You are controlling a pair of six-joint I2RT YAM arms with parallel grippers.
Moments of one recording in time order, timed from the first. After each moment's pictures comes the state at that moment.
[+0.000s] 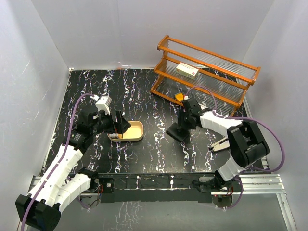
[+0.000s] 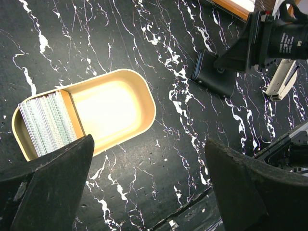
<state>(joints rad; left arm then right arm) -0.33 0.83 0.74 -0.47 0.29 -0.34 0.43 1.60 0.90 -0.32 0.01 0.40</state>
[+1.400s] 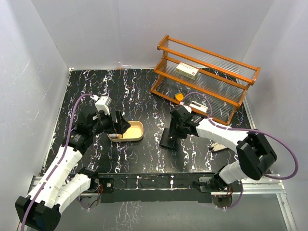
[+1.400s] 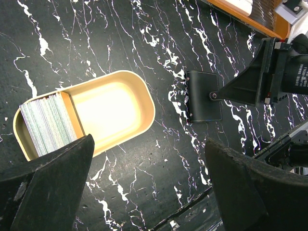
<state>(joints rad) -0.33 0.81 0.73 -0.47 0.29 -0.33 0.68 1.43 0.88 -0.51 0.08 0.82</state>
